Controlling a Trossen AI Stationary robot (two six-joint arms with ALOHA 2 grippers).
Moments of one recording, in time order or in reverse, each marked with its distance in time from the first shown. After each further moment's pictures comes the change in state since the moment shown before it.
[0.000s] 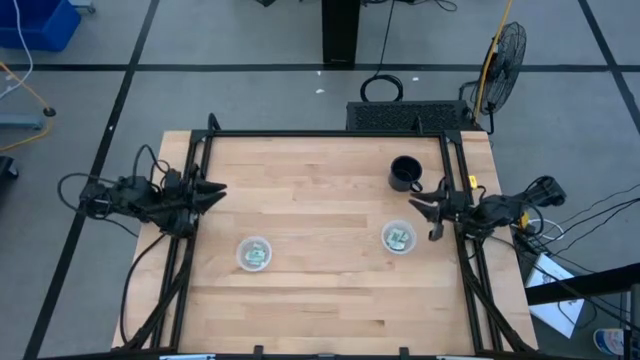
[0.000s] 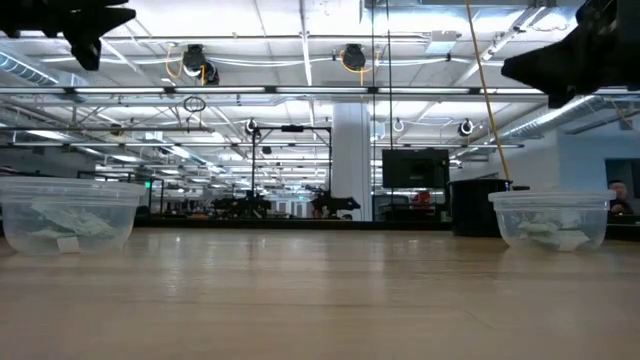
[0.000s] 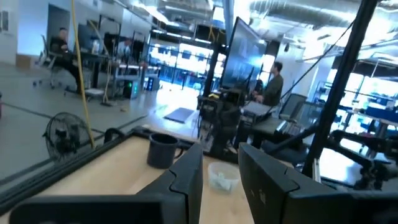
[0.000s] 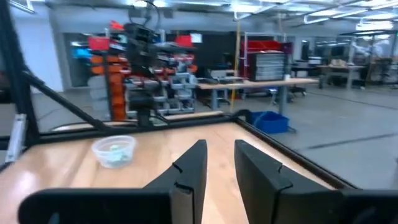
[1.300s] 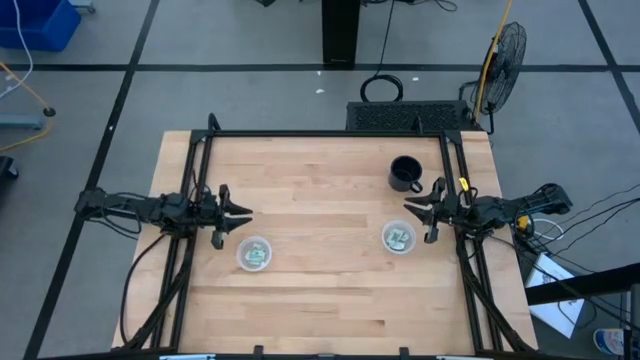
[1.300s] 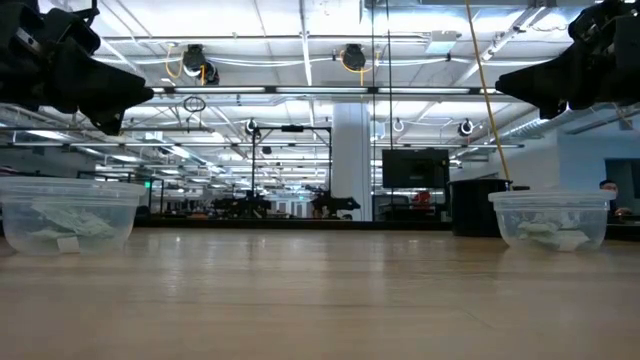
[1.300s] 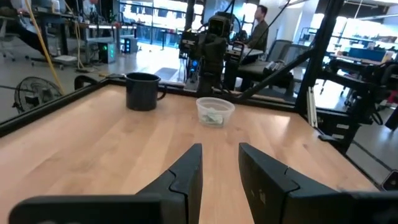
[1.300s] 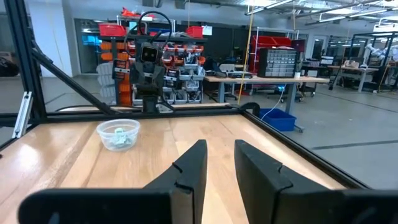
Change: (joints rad) left arm 0.074 0.079 -0.334 0.228 0.207 0.018; right arm -0.125 0.012 -0.053 0.027 -0.160 -0.026
